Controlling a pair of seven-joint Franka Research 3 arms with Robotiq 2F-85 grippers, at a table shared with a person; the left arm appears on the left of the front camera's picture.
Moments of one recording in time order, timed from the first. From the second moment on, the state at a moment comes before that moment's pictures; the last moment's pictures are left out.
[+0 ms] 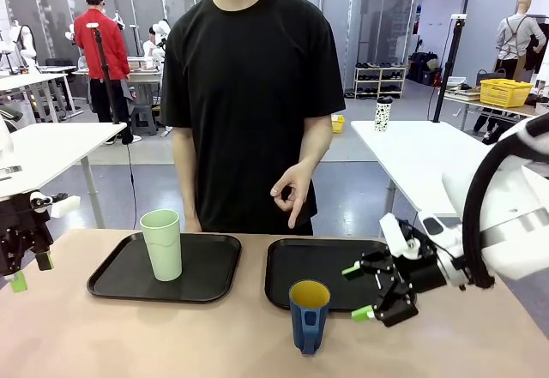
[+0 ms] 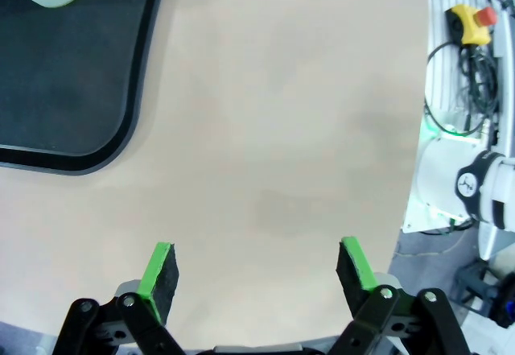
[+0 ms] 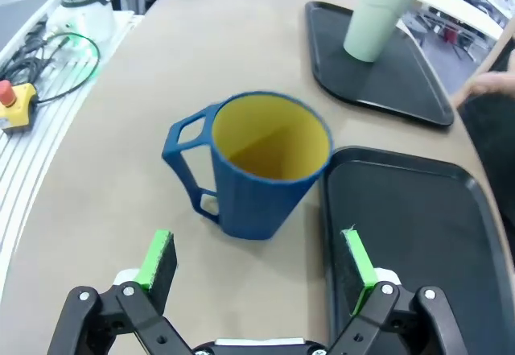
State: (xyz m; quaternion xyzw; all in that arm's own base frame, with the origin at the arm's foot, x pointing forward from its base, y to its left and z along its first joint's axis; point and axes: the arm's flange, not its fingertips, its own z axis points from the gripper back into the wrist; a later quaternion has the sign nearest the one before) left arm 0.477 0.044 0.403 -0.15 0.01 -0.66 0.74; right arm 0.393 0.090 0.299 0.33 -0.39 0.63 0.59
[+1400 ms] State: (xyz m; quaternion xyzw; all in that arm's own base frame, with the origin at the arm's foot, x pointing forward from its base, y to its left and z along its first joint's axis) left arm 0.477 0.044 0.403 -0.15 0.01 -0.66 0.74; right arm 0.388 0.086 0.278 0.40 -0.46 0.56 0.56
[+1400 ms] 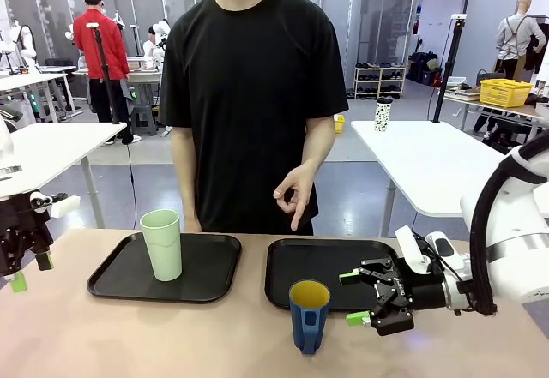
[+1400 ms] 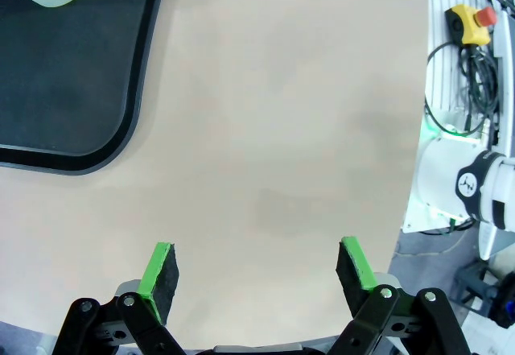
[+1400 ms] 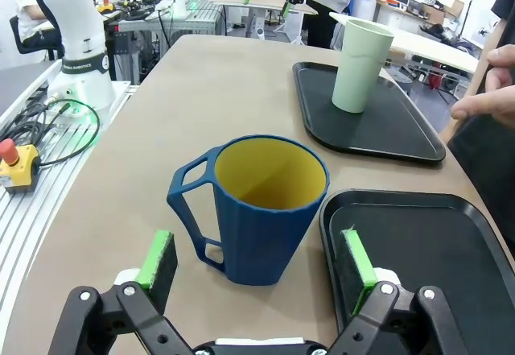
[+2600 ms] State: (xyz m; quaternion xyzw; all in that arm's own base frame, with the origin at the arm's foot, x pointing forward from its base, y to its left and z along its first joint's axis) left arm 0.477 0.044 0.403 -0.15 0.01 -0.66 0.74; right arm 0.405 0.105 0.247 0.44 -0.43 0.56 0.56
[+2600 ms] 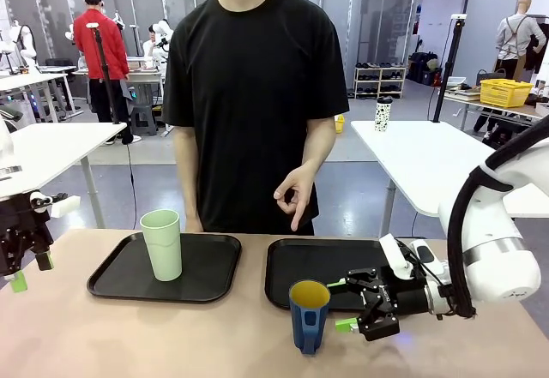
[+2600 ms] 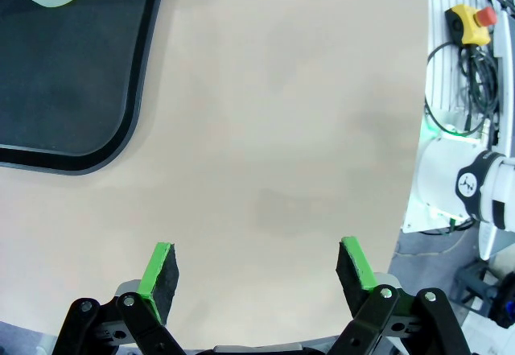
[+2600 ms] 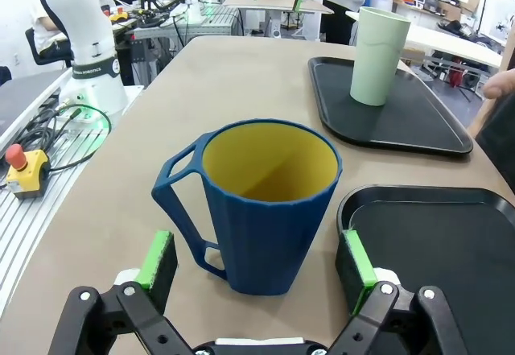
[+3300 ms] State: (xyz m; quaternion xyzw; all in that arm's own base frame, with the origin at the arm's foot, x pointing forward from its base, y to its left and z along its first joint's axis) left arm 0.477 0.044 0.403 -0.15 0.01 -0.66 0.74; right arm 0.424 0.118 0.226 0.45 -0.42 0.55 0.56
